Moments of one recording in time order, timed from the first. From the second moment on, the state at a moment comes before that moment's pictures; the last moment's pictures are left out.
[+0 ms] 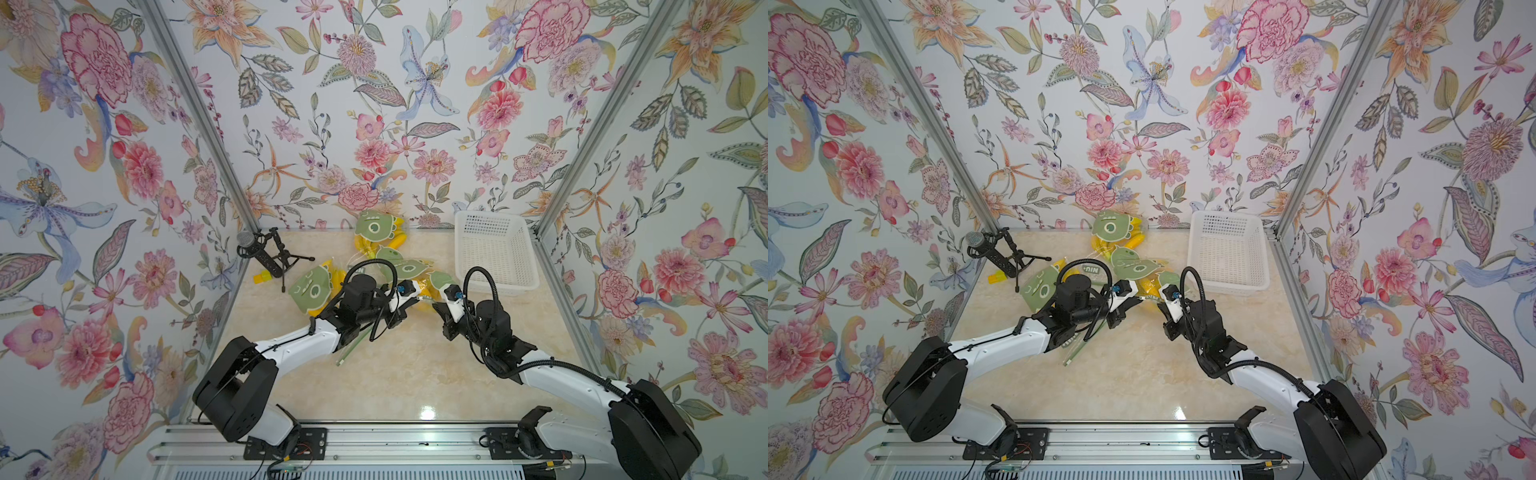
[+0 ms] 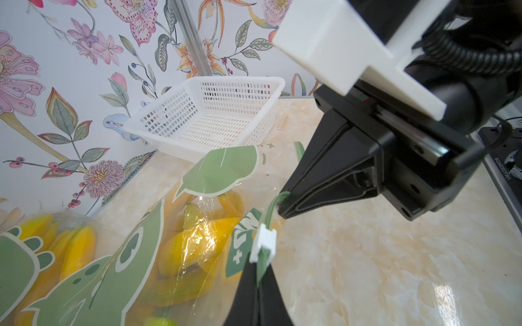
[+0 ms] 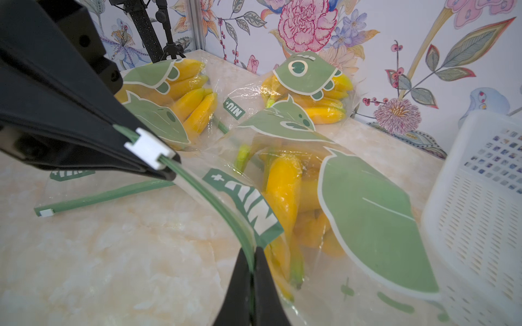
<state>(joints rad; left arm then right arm) -0.67 1.50 0.83 0.35 0.47 0.37 0.61 1.19 0.48 0.39 -0.12 -0.11</state>
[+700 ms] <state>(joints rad) -0.66 1.46 0.76 0.33 0.52 0.37 0.64 1.19 0.56 0.46 -0.40 -0.16</state>
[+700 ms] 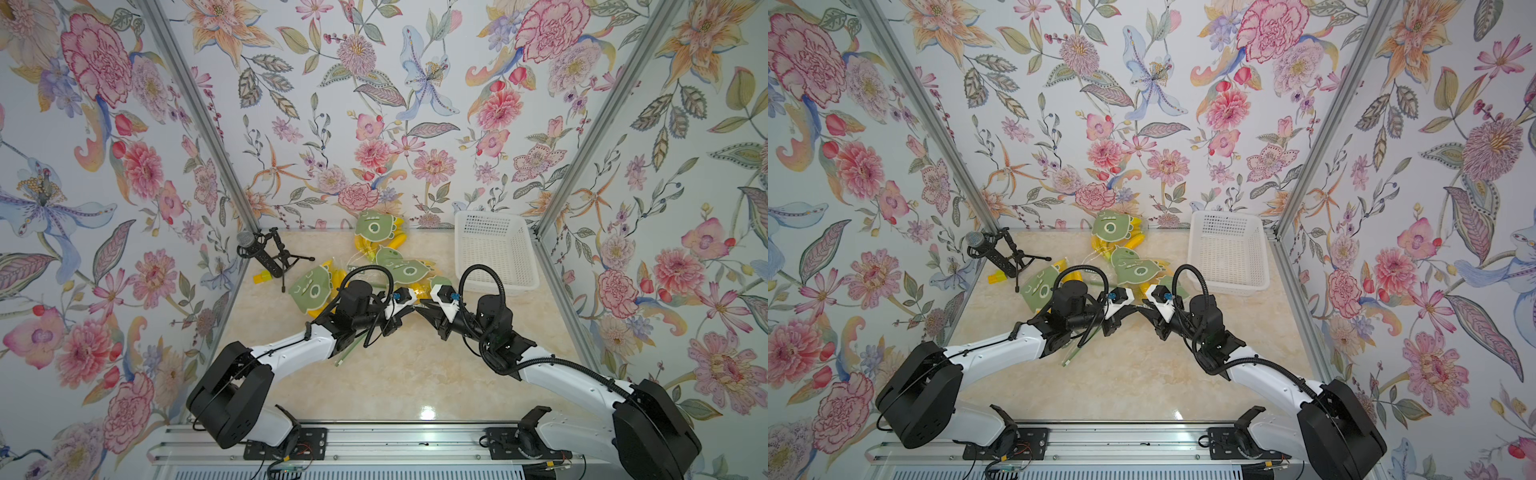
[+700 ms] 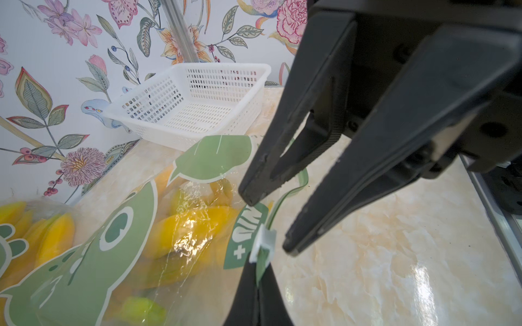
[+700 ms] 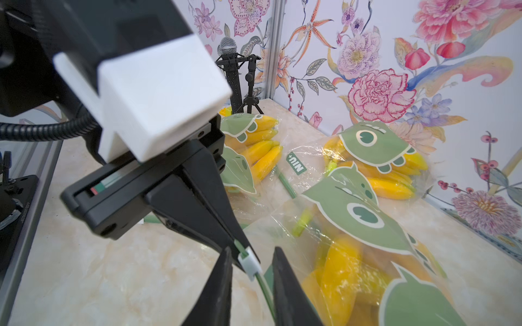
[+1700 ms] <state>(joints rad) -0.64 1.42 0.72 0.34 0.54 0.37 0.68 1.25 0.58 0.44 -0.37 -0.21</state>
